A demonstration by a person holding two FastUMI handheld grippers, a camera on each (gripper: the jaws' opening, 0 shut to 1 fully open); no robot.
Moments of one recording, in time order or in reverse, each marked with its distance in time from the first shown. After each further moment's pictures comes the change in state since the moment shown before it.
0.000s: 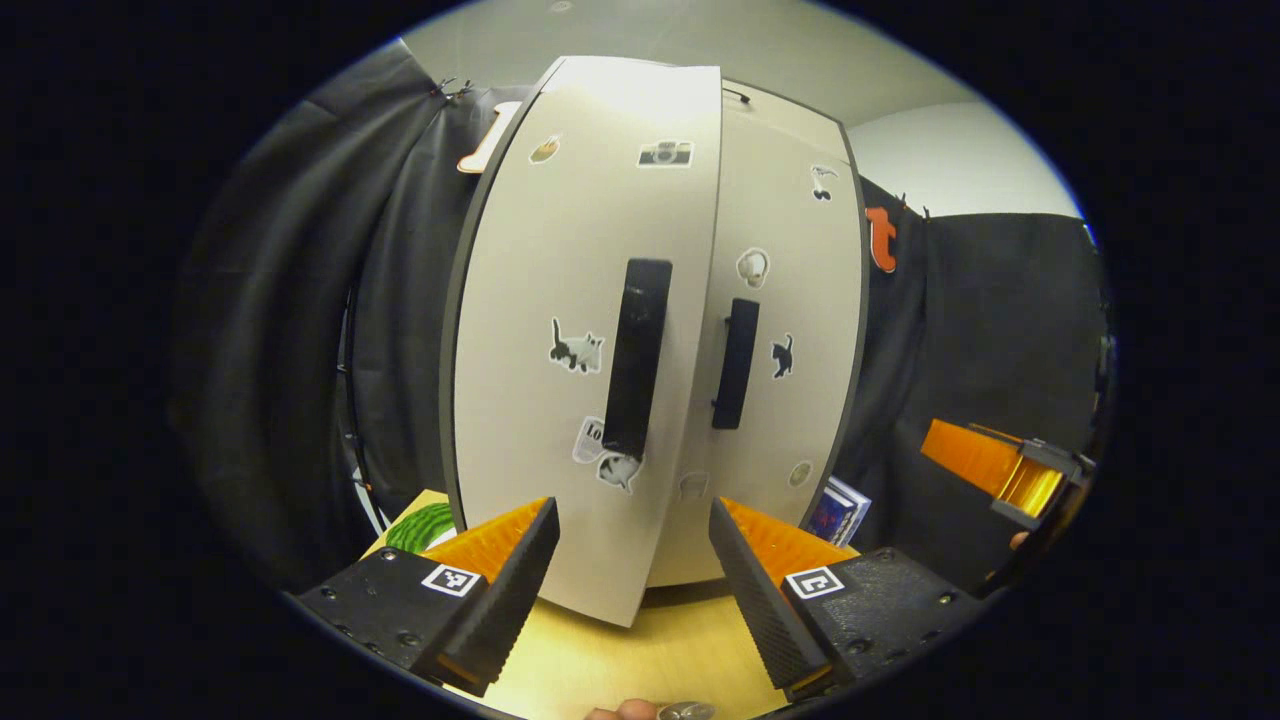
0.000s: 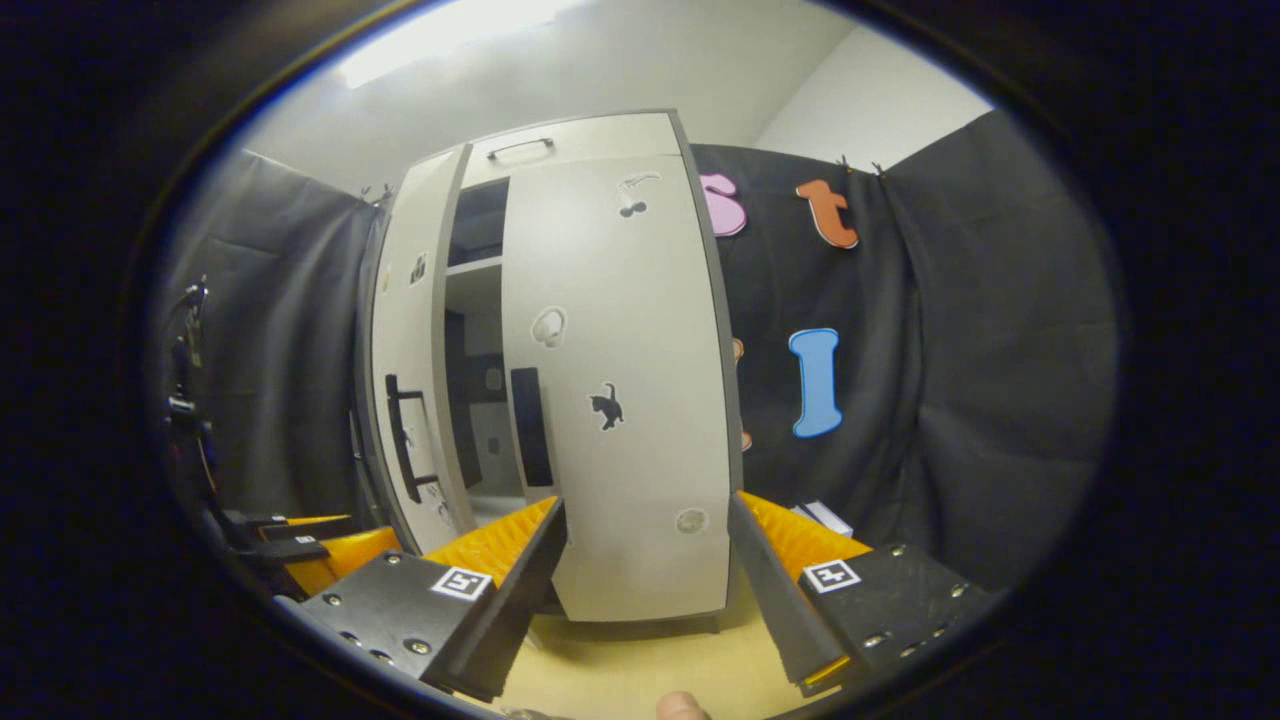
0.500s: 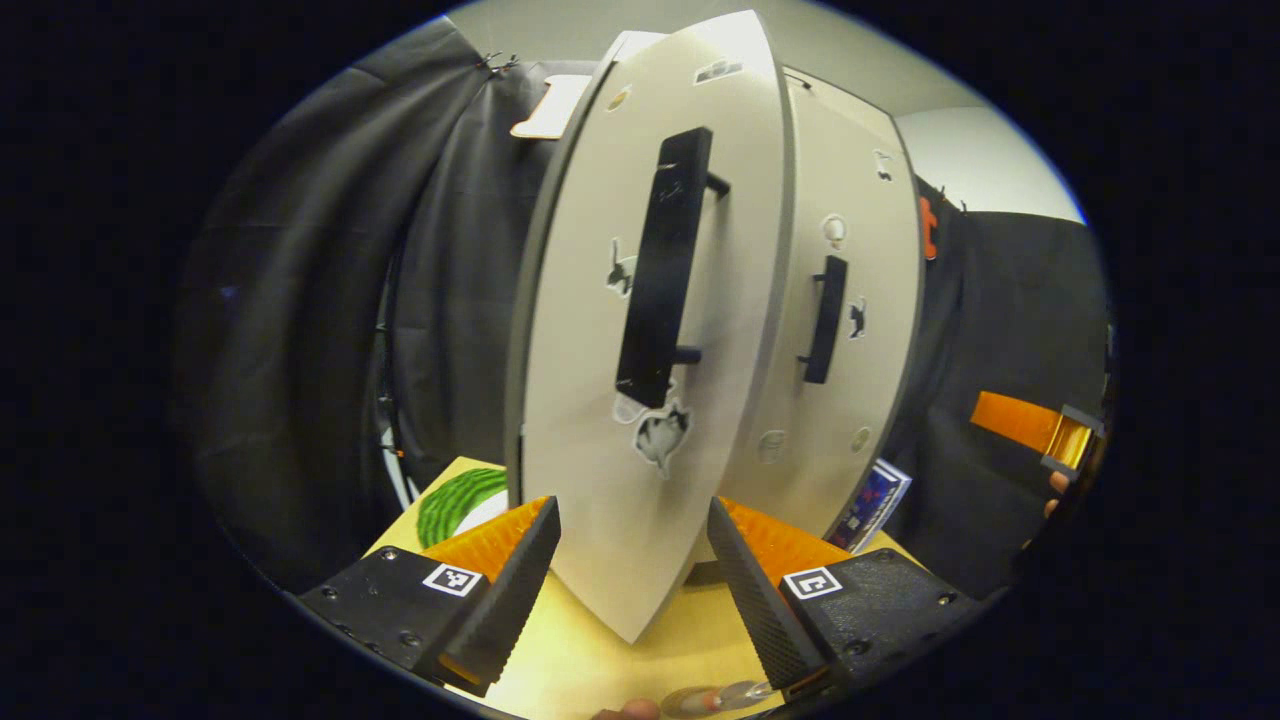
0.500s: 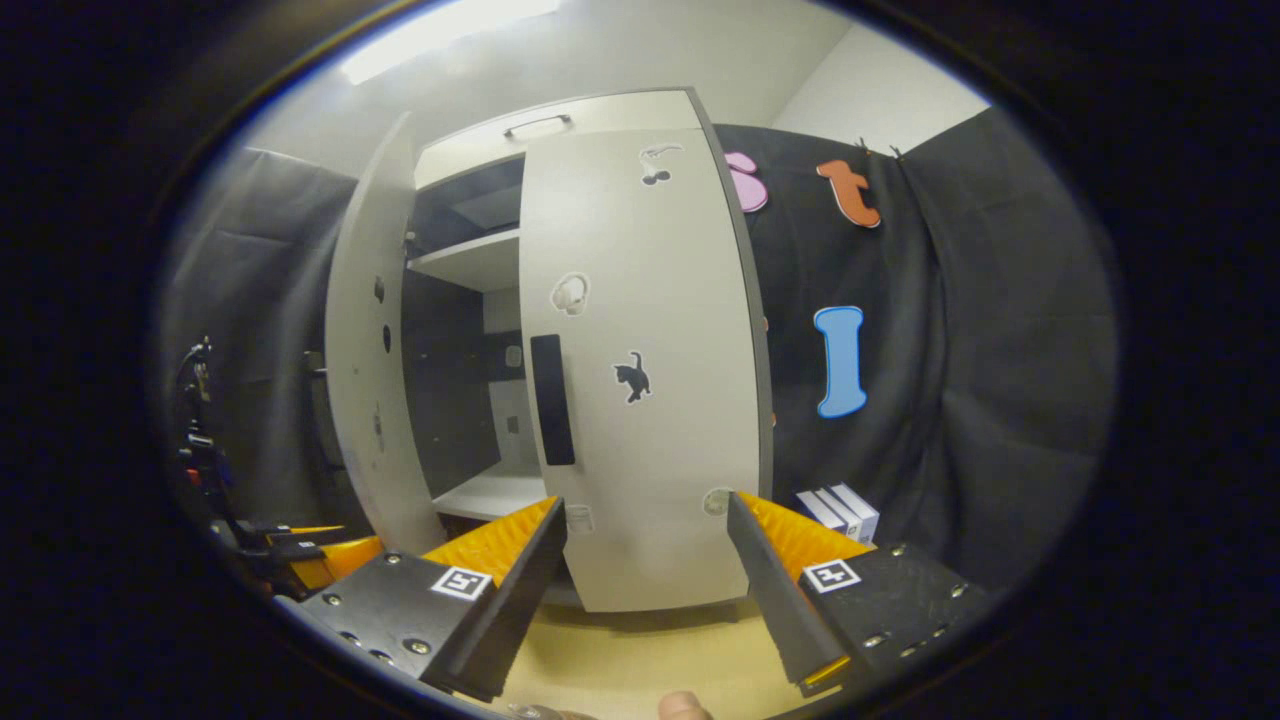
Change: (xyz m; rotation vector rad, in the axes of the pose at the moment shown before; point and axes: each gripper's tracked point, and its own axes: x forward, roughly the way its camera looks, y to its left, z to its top) left arm 0.003 0.059 -0.050 -0.038 0.081 0.048; right arm 0.010 0.018 -0.027 0.000 0.058 0.054
